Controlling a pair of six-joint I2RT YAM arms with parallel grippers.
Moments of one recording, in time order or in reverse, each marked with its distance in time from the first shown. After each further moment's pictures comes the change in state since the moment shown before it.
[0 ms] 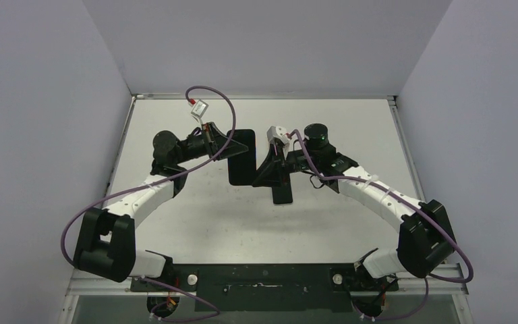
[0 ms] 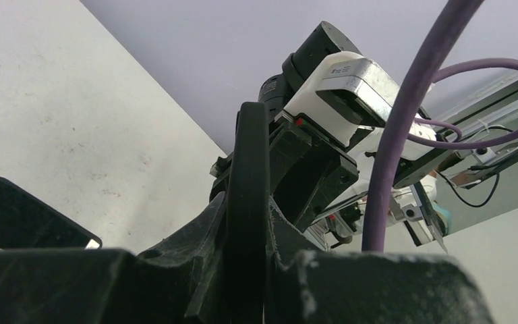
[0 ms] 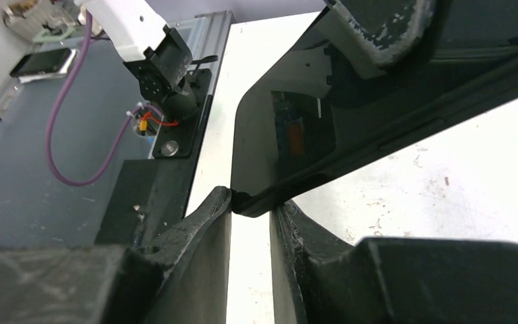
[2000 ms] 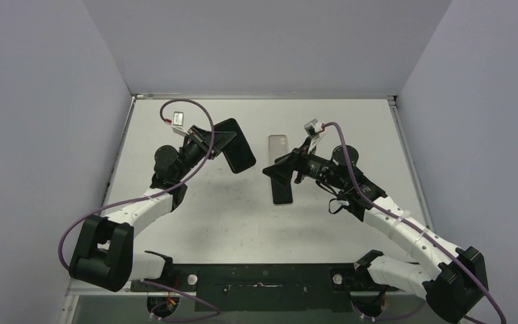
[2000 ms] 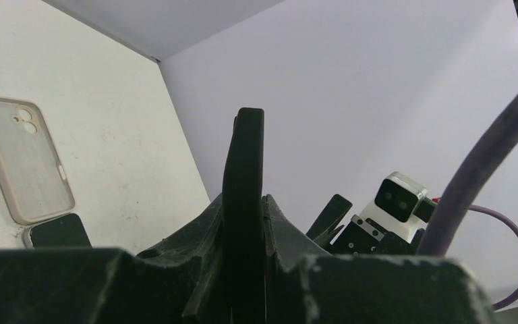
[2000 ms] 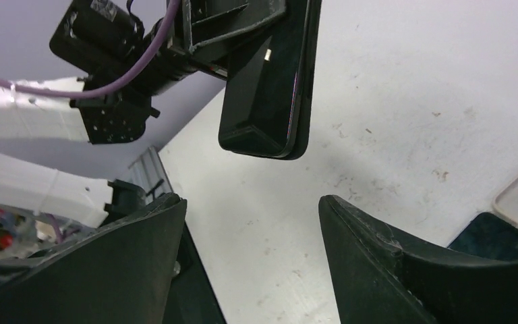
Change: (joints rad) left arm -0.001 -0.057 -0.177 0.031 -0.542 -0.110; right arm 0.007 -0.359 -0.196 0.024 0.611 0.487
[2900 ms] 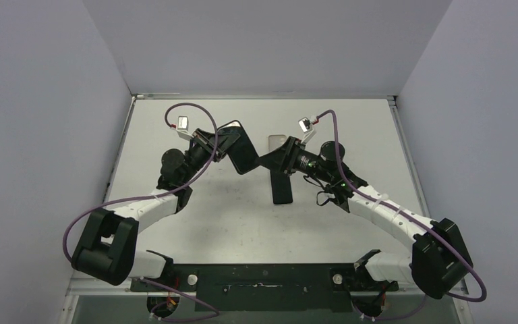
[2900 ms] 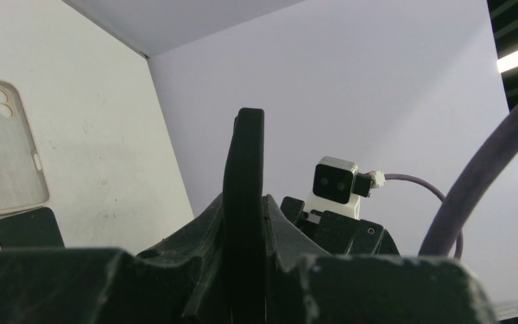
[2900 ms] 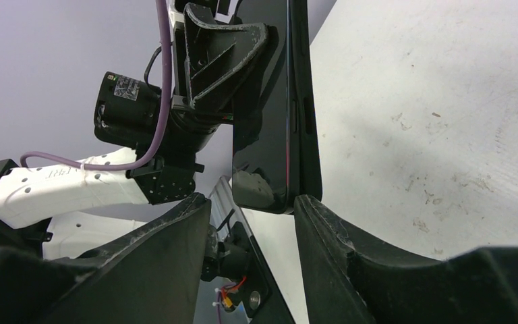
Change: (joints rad) left arm -0.058 0.040 -0.029 0.062 -0.089 -0.090; right arm 0.000 0.188 -0.023 0.264 -0.003 0.441
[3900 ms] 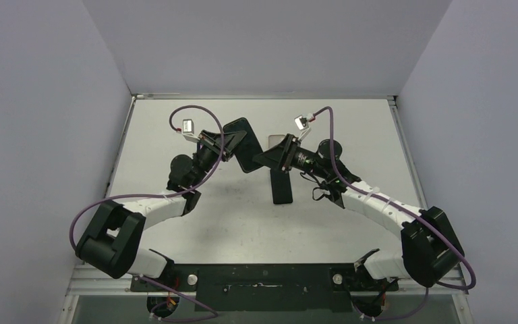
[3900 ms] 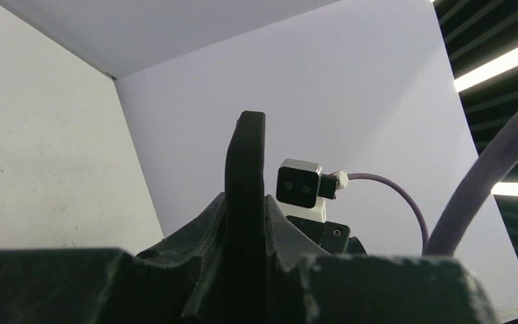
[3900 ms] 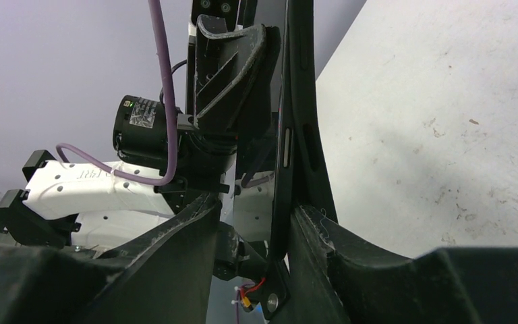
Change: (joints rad) left arm -0.107 0.062 -0.009 0.165 -0.162 -0.055; right arm -0.016 0.088 0.002 0.152 -0.077 0.083
